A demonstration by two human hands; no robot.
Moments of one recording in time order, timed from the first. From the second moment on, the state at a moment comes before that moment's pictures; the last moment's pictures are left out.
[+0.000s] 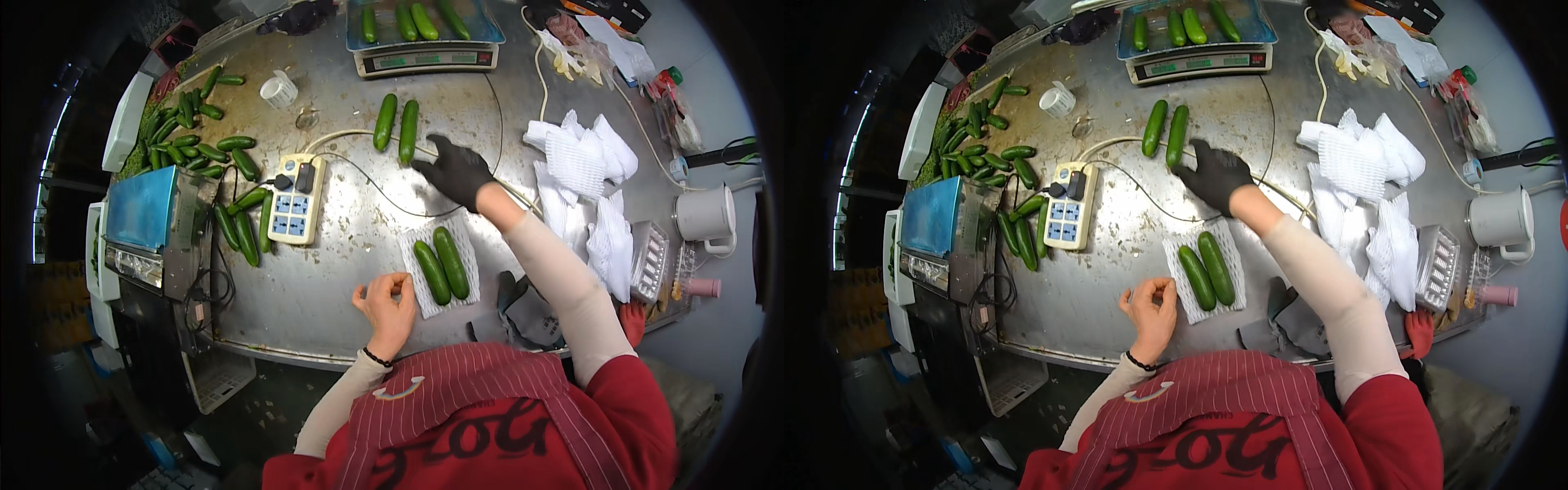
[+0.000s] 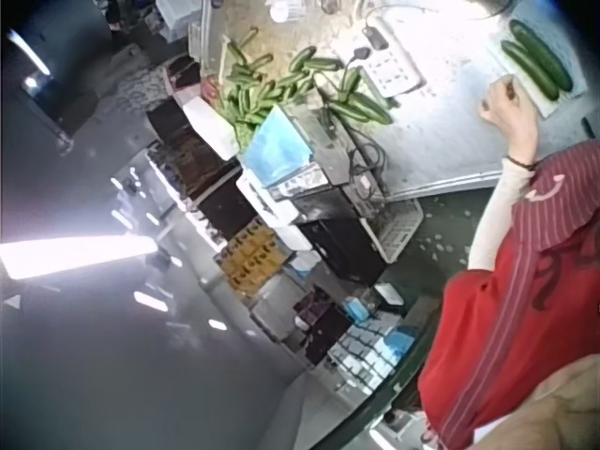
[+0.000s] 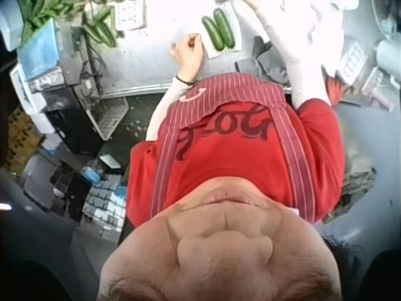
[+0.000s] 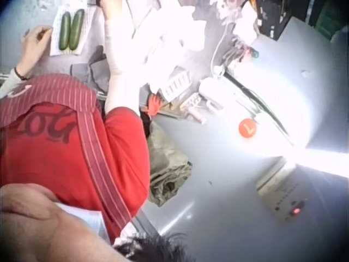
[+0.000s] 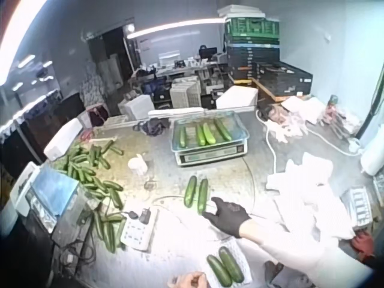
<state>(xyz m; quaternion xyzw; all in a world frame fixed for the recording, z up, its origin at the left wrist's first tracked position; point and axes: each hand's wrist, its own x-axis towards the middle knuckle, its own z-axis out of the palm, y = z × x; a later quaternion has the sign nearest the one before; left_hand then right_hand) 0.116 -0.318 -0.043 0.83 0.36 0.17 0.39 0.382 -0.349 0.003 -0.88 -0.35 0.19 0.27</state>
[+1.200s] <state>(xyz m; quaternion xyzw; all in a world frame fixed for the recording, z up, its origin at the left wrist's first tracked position) 0.093 -0.294 0.011 0.68 0.34 0.08 0.64 0.325 -0.467 0.061 -0.83 -0.40 0.30 0.24</state>
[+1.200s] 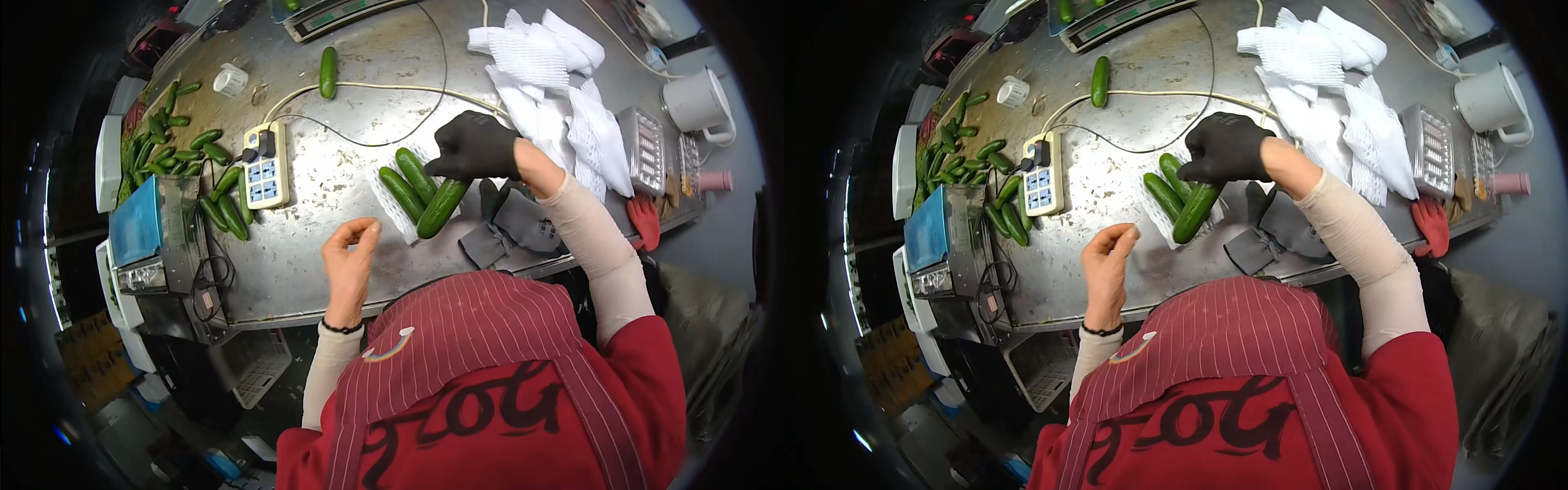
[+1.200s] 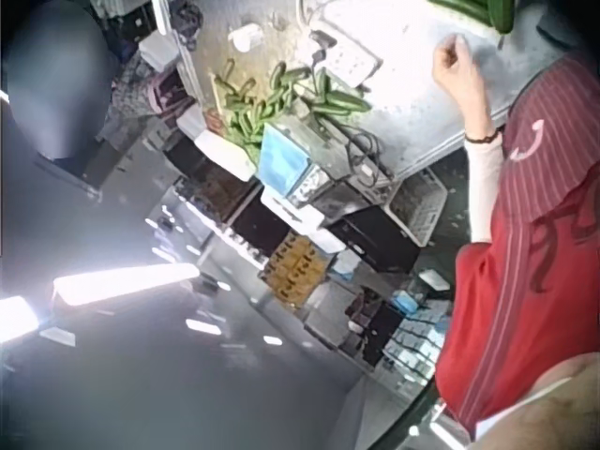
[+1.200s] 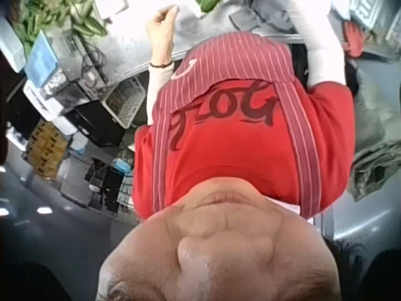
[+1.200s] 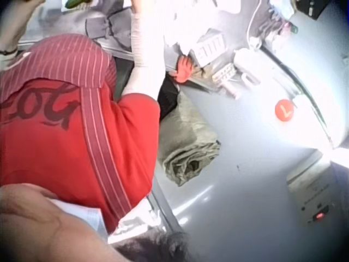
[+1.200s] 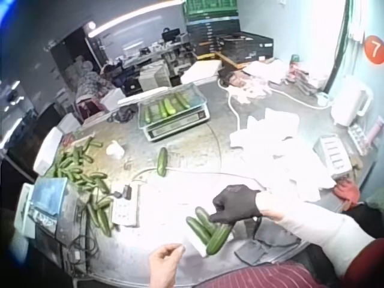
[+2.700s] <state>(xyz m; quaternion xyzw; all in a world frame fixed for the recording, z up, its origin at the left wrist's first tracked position) 0.142 -0.290 -0.044 0.63 0.35 -0.08 0.69 0.284 -0.336 -0.020 -0.69 -0.69 0.17 0.08</state>
